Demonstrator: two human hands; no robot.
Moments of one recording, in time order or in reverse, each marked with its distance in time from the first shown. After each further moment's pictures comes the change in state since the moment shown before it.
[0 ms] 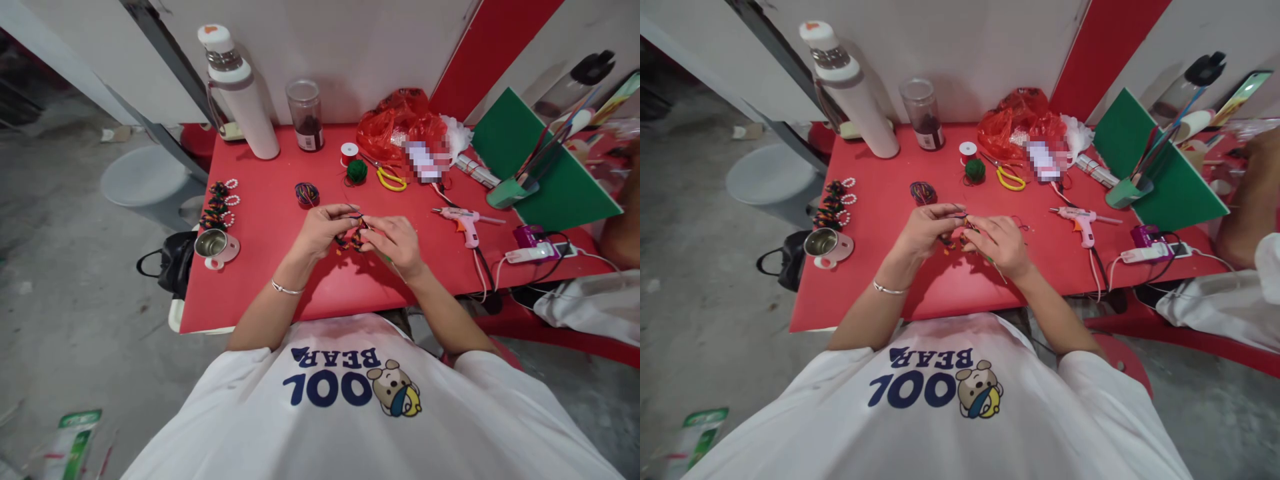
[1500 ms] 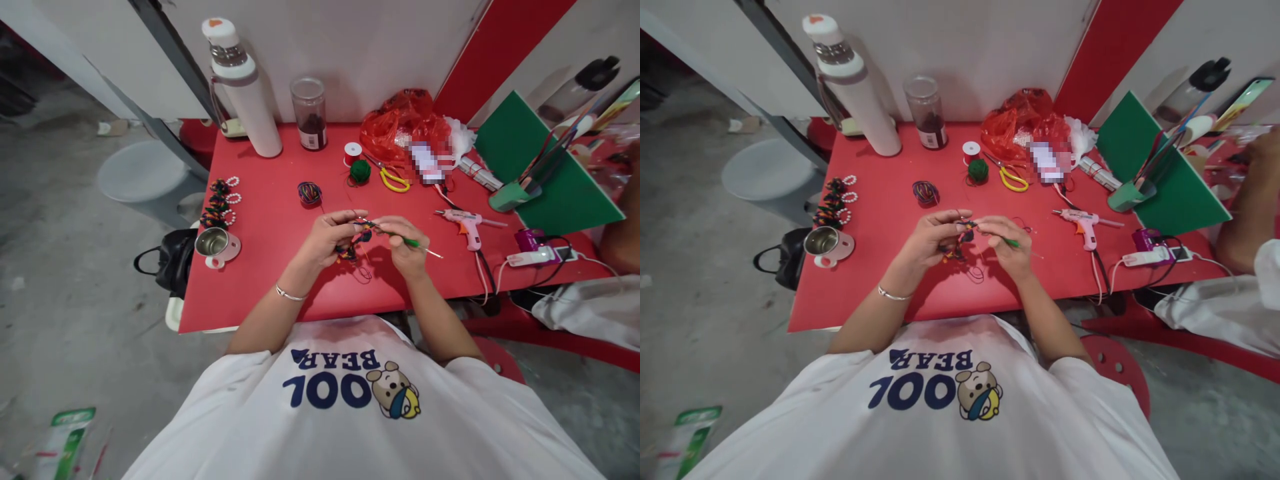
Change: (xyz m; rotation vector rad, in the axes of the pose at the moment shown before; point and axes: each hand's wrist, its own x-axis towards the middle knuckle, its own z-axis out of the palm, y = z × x) left_hand -0.009 -0.008 0.000 -0.167 -0.084 -0.072; right_hand -0.002 -0.013 0.012 0.587 0.243 0.544
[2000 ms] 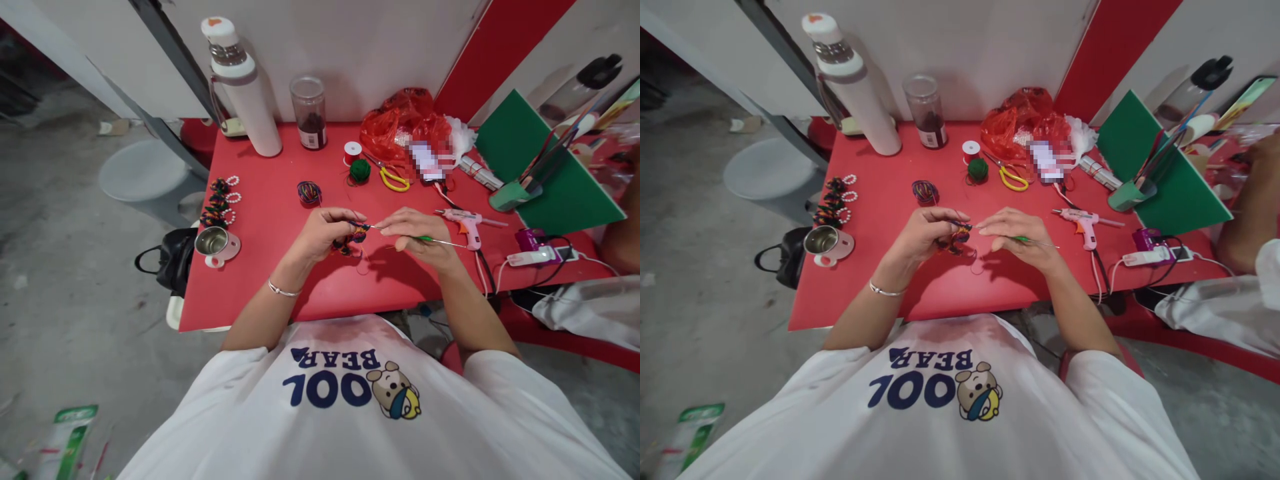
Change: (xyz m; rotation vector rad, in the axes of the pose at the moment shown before) left_hand 0.000 0.013 -0.005 0.185 0.008 0.051; right_hand 0.048 -0.040 -0.044 -0.036 -0.454 -0.068
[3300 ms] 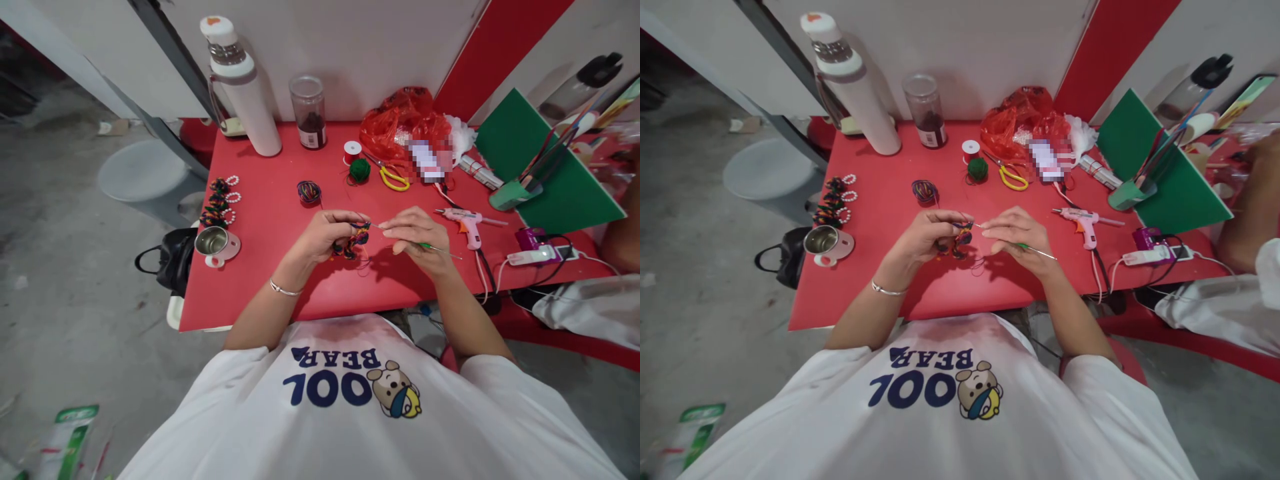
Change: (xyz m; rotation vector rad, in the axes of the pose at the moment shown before) left_hand 0.001 0.001 0.003 -0.106 -0.074 -0.083; right_hand -0.016 0.016 0.007 -0.183 0.127 -0.234
